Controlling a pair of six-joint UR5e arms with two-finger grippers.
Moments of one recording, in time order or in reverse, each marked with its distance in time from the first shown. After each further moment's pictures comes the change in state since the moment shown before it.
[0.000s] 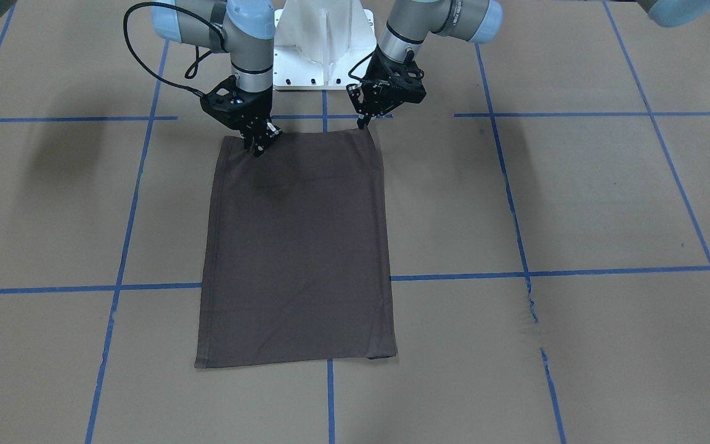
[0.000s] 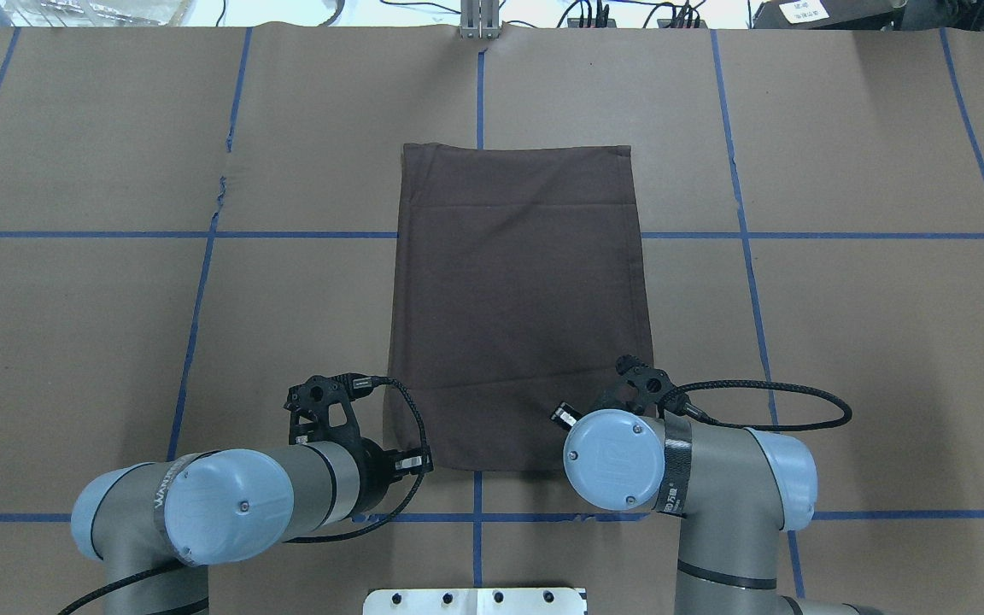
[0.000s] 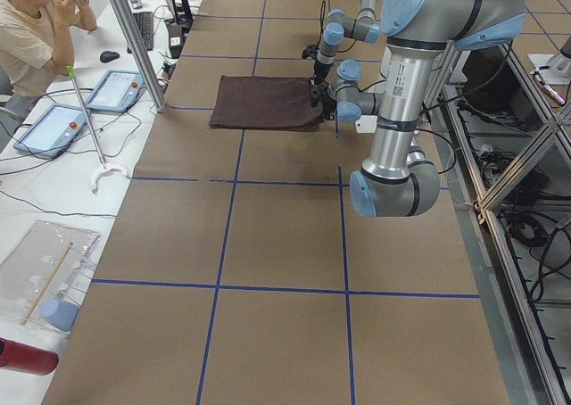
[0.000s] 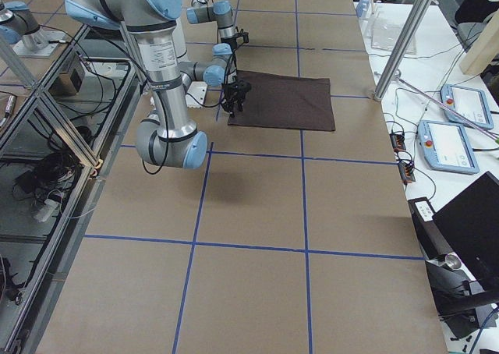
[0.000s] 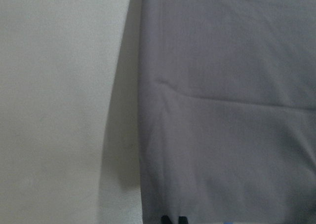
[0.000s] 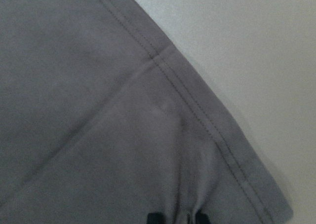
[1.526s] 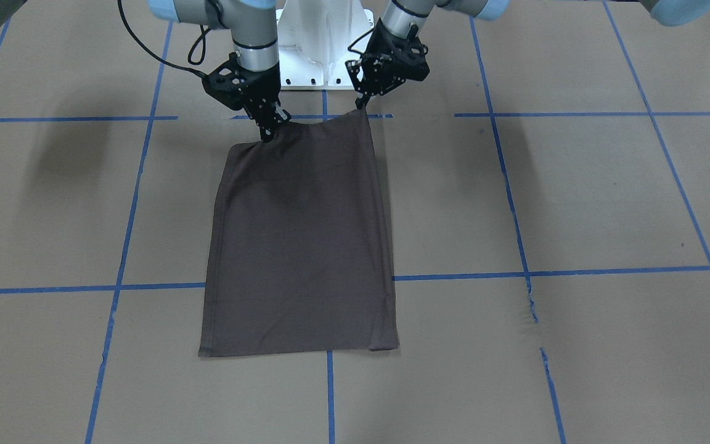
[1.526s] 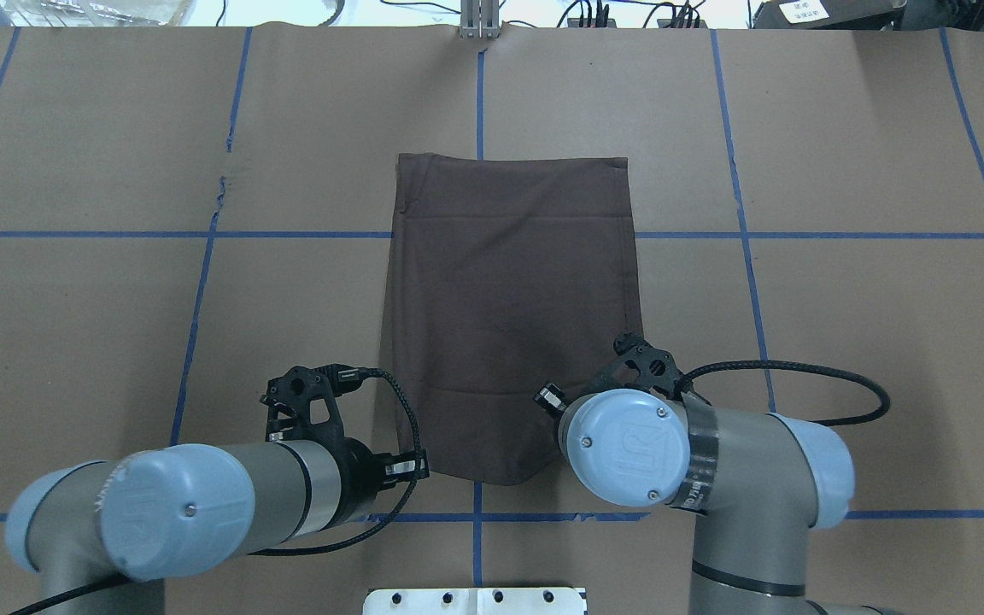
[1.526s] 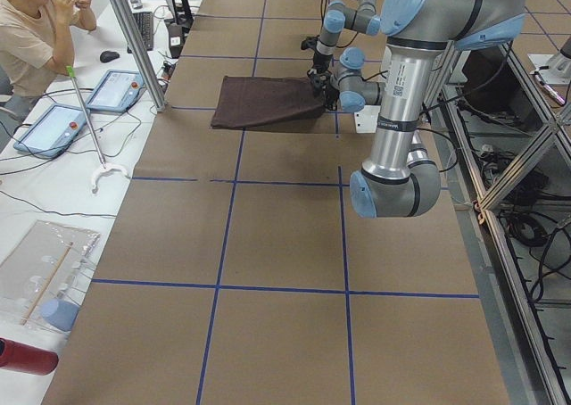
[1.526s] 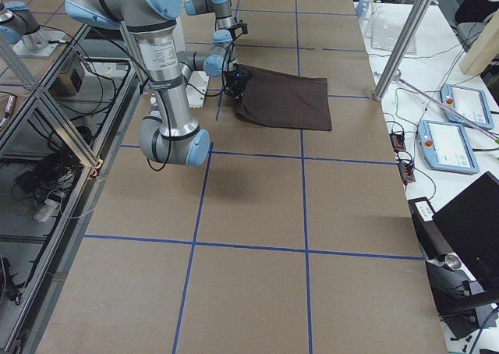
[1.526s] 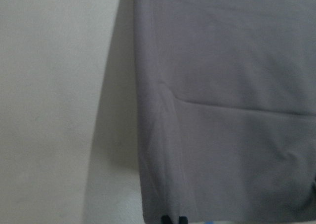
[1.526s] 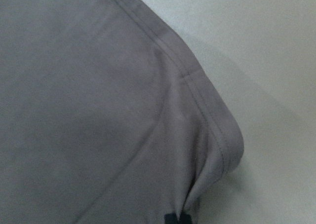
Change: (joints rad) left arm -0.006 0.005 -0.221 0.191 -0.044 0.010; right arm 0.020 0.029 0.175 -0.067 0.005 0.051
